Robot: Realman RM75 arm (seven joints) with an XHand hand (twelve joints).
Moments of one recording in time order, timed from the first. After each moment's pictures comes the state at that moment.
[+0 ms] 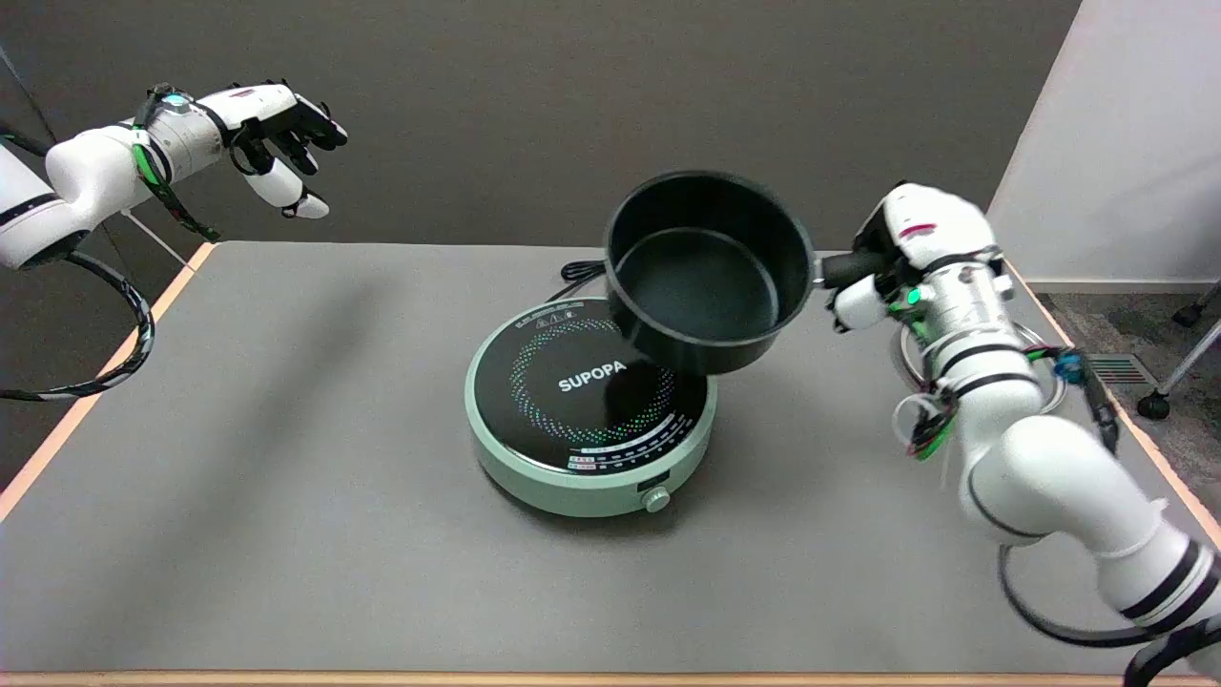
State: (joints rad) arm -0.02 -0.90 -1.82 1.87 2.07 0.84 -1.27
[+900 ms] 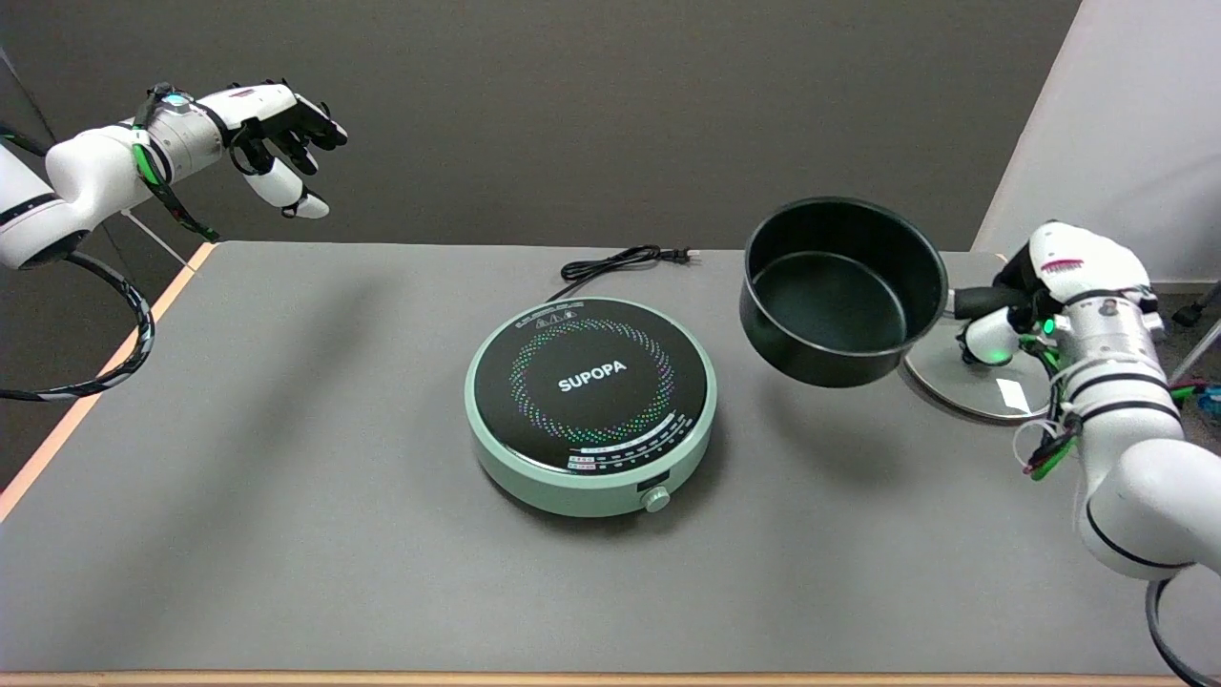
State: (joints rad) arm -0.32 -0.78 -1.55 1.88 2.16 0.91 -1.21
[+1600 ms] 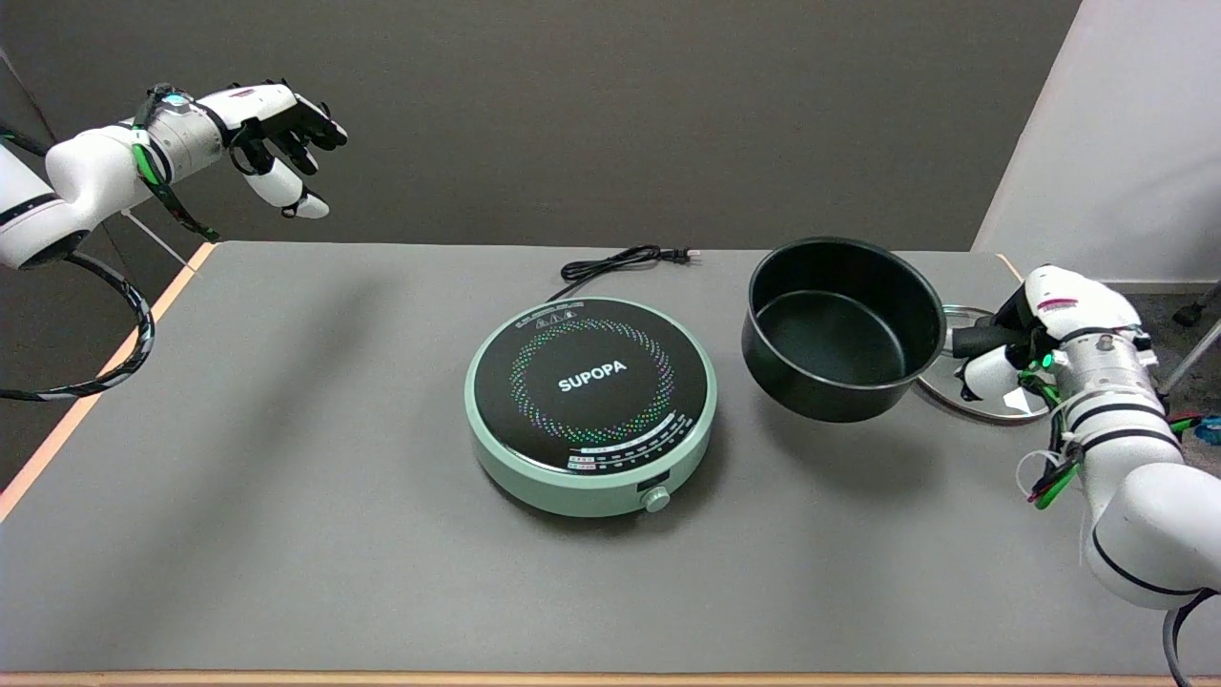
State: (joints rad) arm -0.39 -0.78 -1.56 1.87 2.22 0.92 -1.18
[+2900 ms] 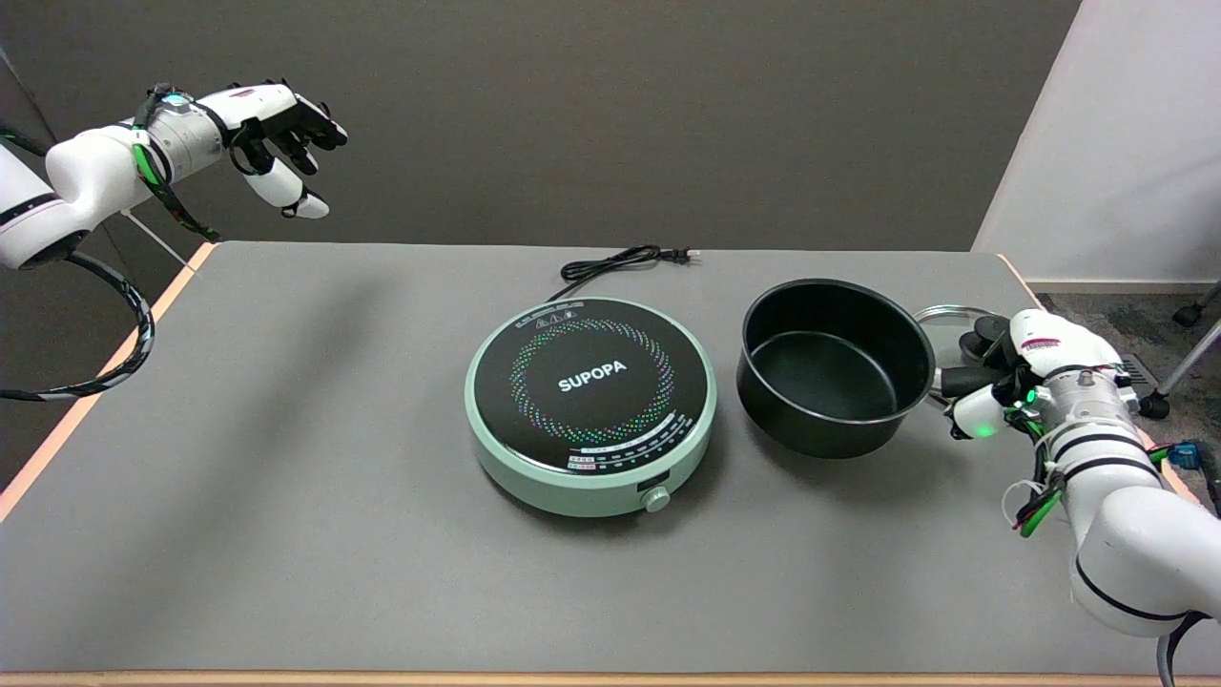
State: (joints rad) arm -0.39 -0.77 -1.66 1.86 2.27 1.01 -1.18
